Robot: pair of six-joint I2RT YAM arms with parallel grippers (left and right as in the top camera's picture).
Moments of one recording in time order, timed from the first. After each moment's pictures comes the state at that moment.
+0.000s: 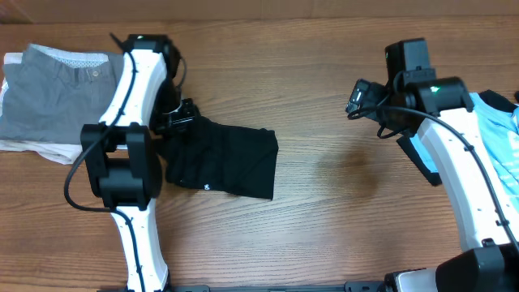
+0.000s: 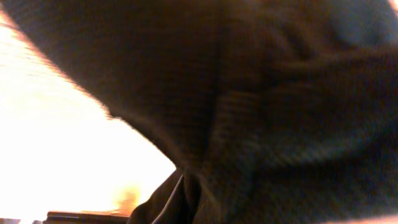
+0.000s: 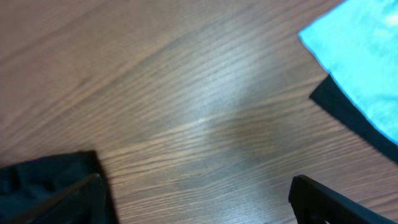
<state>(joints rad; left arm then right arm) -0.06 2.27 1.98 -1.61 0.10 -0.29 0.14 1.58 1.46 -1.05 0.02 0.51</state>
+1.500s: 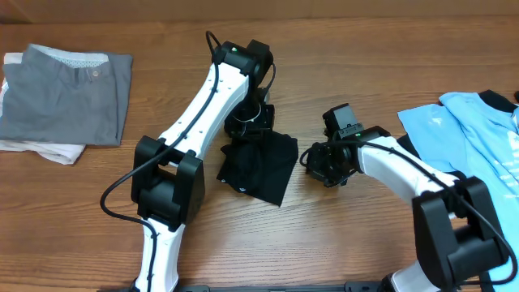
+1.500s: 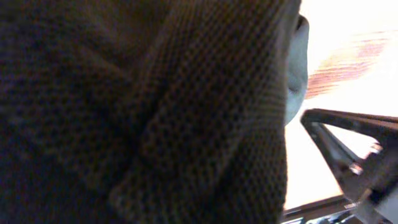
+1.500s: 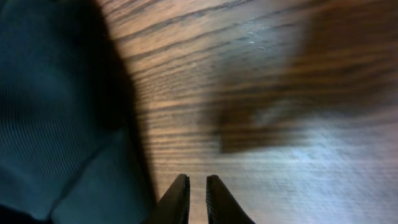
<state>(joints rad) -0.45 2.21 2.00 -1.47 0.27 -0.34 0.34 1.74 0.97 -0.61 -0.35 0.73</state>
